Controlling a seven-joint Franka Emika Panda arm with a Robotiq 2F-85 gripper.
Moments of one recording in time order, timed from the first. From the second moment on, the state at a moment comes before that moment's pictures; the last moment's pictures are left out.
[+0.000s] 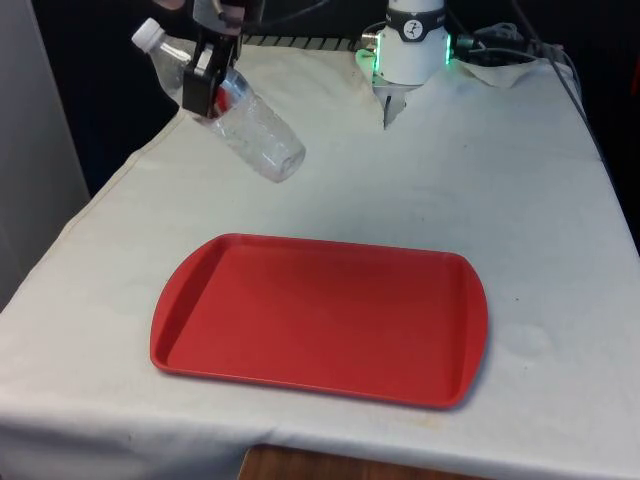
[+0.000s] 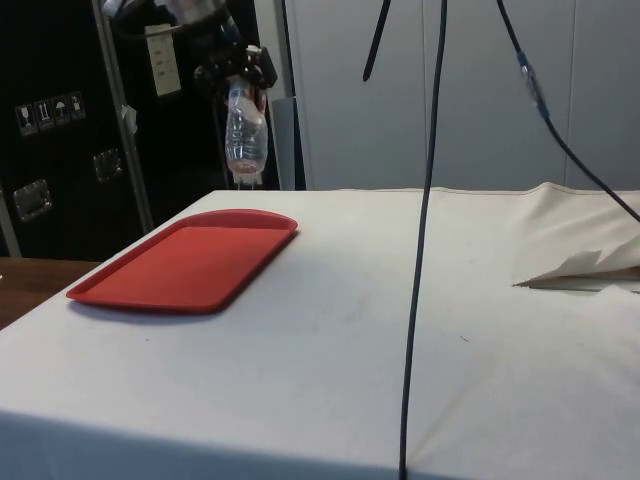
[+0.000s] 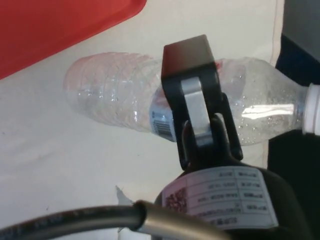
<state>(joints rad) 0.21 0.75 -0.57 -1.21 -0.04 1.78 1.34</state>
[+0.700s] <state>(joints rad) 0.23 0.75 -0.54 -1.21 -0.18 1.81 1.49</state>
